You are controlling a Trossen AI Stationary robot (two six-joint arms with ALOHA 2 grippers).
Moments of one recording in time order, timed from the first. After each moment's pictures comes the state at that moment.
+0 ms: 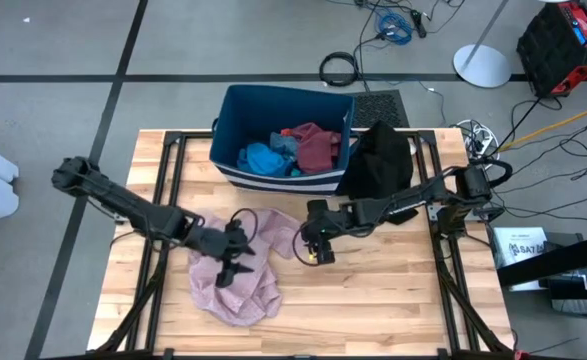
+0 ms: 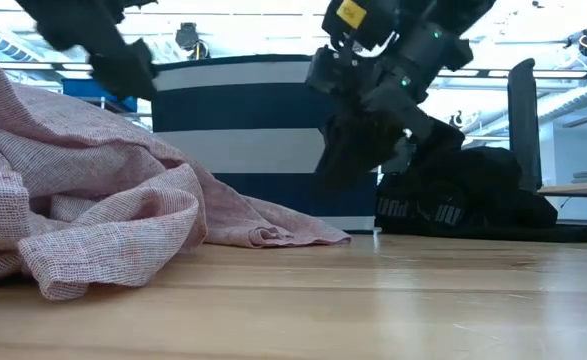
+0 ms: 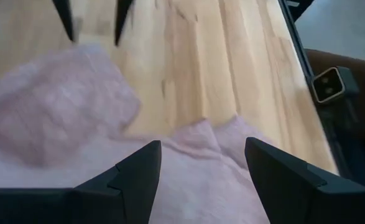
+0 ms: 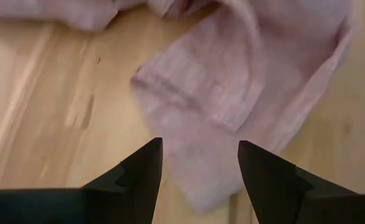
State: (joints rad) left arm -0.39 1.17 0.70 -0.23 -0.07 -0.41; right arm 0.10 1.78 1.06 -0.18 0.05 -0.09
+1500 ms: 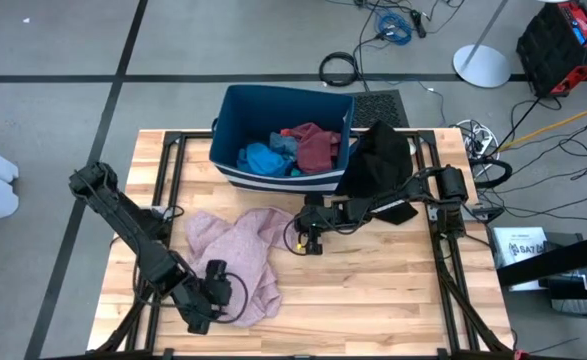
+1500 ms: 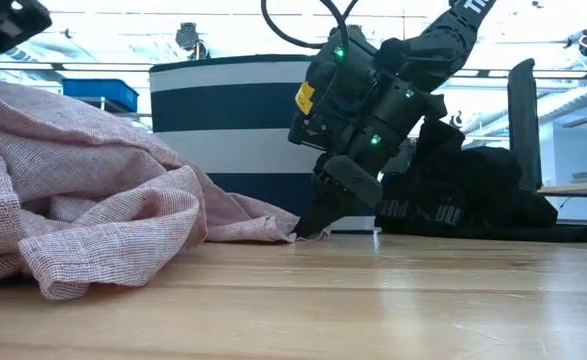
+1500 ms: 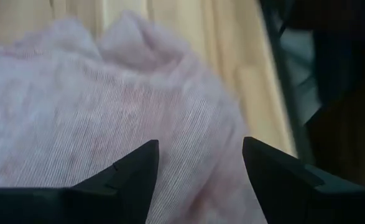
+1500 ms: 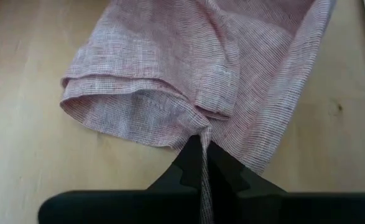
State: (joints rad) left arm -0.82 1.40 0.95 -0.57 -0.19 -0.62; right arm 0.01 1.97 1.03 0.00 0.11 -0.03
